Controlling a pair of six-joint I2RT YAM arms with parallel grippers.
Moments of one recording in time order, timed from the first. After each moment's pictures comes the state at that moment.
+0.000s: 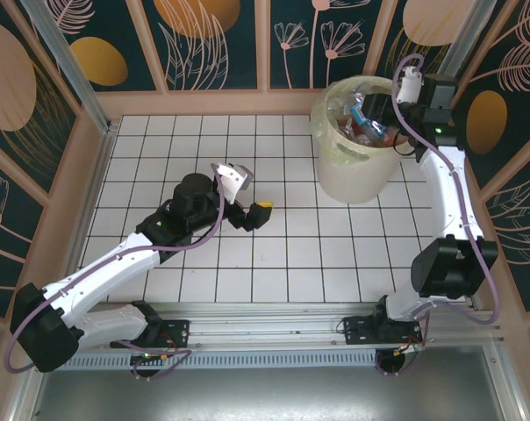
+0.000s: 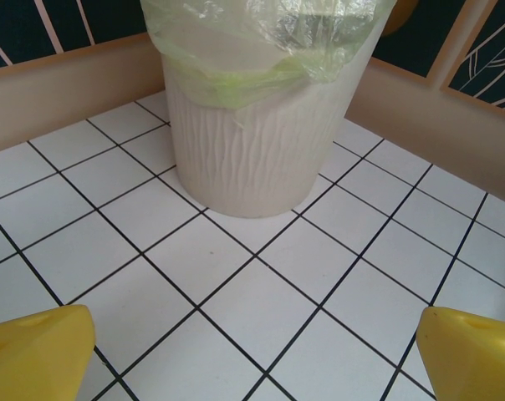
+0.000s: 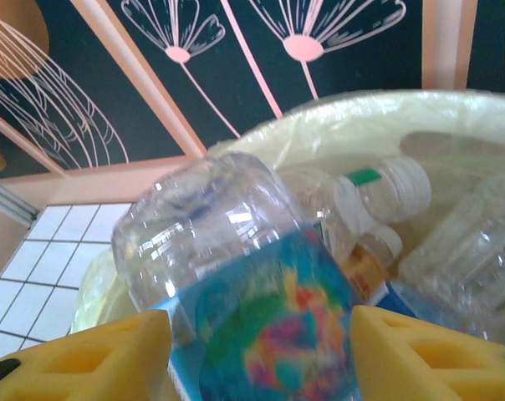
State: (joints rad) left arm -0.75 1.14 0.90 -0.08 0.17 -0.10; right arm -0.05 1.54 1.62 -0.51 -0.44 0.17
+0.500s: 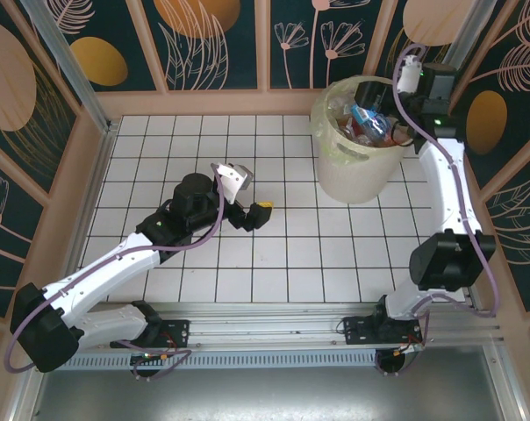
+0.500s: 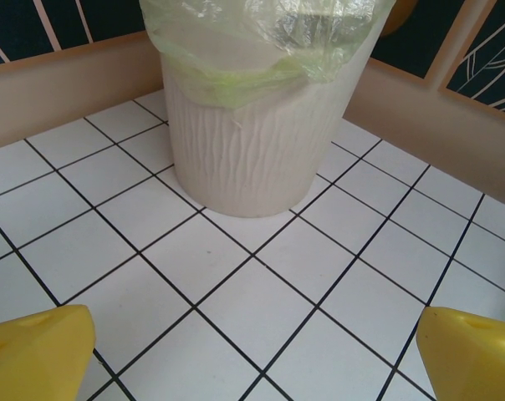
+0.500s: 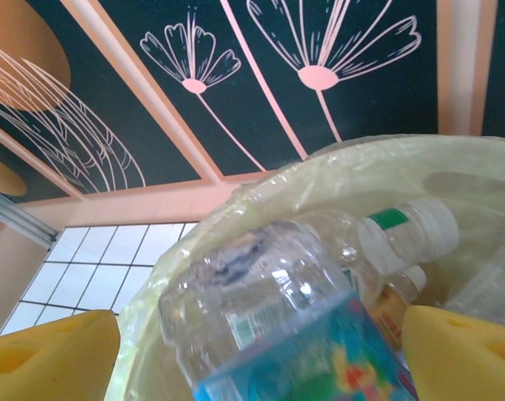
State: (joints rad) left arm -0.75 1.14 0.90 -0.08 0.18 -0.11; right arm -0.02 1.63 1.76 -0.52 -0.43 0.24
